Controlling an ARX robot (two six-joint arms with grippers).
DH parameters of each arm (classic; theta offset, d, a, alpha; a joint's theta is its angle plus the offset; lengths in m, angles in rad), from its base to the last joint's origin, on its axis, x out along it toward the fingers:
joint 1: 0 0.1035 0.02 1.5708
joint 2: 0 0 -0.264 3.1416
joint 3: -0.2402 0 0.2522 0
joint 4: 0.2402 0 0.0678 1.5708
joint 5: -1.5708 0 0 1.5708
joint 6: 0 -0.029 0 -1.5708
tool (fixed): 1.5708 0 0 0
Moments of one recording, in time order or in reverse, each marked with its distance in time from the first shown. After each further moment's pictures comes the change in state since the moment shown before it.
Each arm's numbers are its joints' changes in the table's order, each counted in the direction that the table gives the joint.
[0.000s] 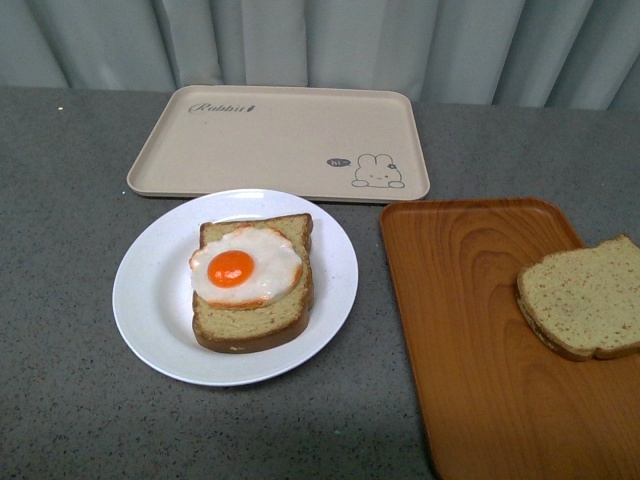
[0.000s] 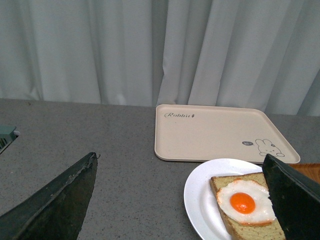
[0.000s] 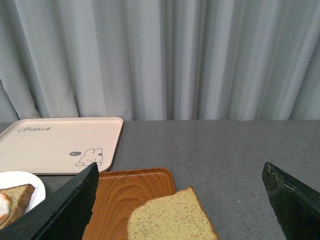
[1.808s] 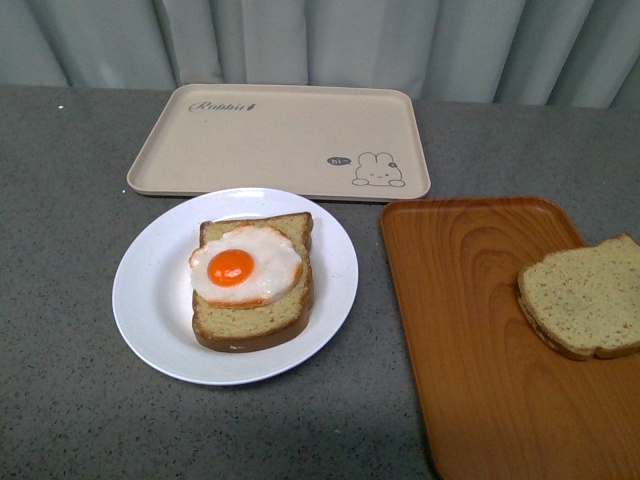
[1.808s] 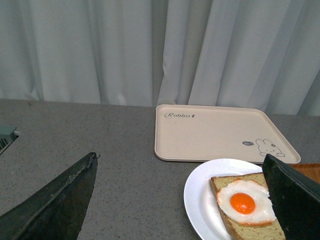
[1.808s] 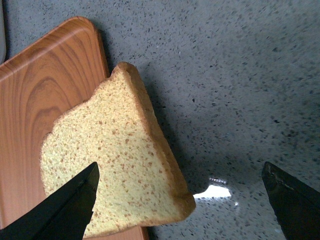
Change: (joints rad) left arm 0.000 0.001 0.000 0.000 0.000 0.000; right arm -0.425 -1.951 -0.785 -0.129 0.513 0.016
